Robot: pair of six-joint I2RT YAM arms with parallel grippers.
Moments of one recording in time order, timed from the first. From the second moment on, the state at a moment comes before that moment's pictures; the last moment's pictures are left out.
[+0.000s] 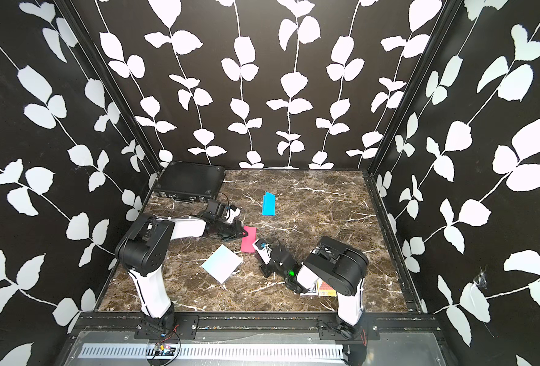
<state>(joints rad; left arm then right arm) -0.40 1.89 0.96 -0.08 0.63 -0.50 0.93 1.84 0.43 0.93 -0.06 0.03</state>
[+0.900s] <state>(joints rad) -0.52 1.88 0.97 -0.20 0.73 -0.45 0.81 1.87 0.48 0.92 -0.07 -0.03</state>
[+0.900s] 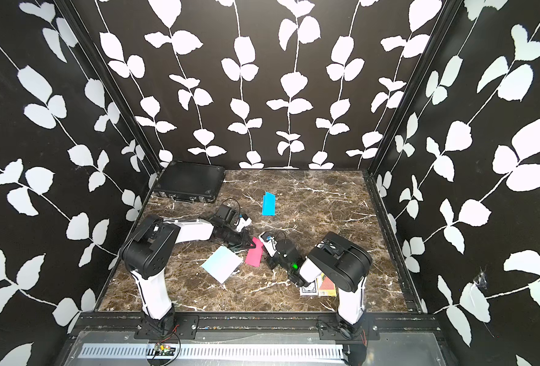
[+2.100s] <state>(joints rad) -0.52 1.85 0.92 -0.16 0.71 -0.45 0.81 1.97 0.52 1.02 -0.05 -0.04</state>
